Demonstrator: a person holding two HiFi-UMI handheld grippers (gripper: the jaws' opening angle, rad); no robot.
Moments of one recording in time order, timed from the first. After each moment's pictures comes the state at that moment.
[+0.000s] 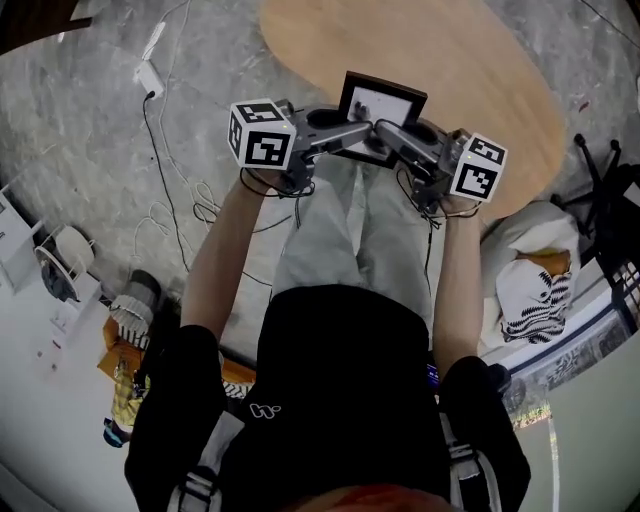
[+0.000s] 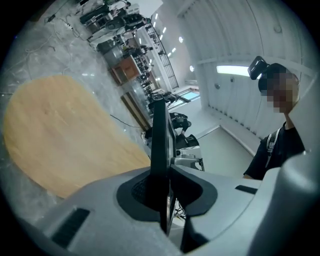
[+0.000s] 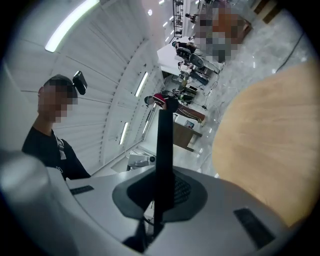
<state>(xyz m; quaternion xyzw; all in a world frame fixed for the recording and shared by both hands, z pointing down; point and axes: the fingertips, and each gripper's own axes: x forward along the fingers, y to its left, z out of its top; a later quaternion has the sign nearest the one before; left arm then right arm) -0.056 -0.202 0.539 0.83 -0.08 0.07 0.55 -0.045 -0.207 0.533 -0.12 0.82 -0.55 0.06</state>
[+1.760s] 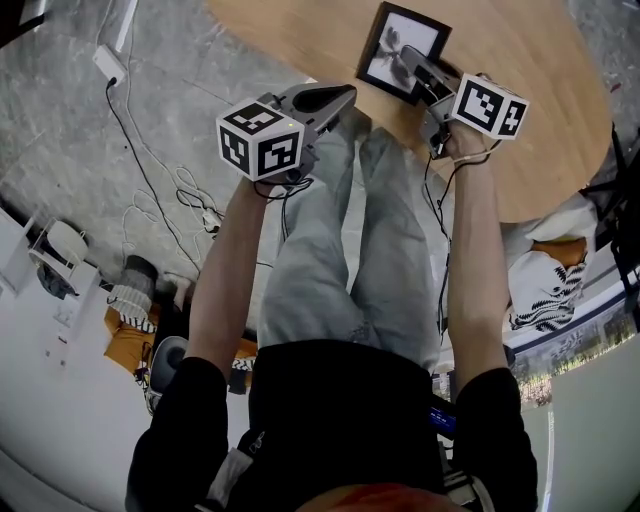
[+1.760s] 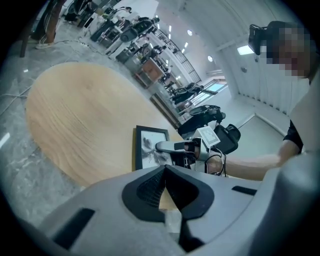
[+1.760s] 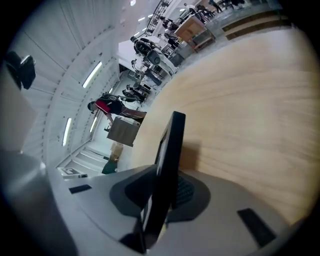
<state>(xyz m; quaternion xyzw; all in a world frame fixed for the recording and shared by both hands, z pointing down) -0.059 -0.197 0.719 0.81 -0.23 0.17 0.51 0.023 -0.265 0.781 -0.35 0.72 -0.60 -0.09</state>
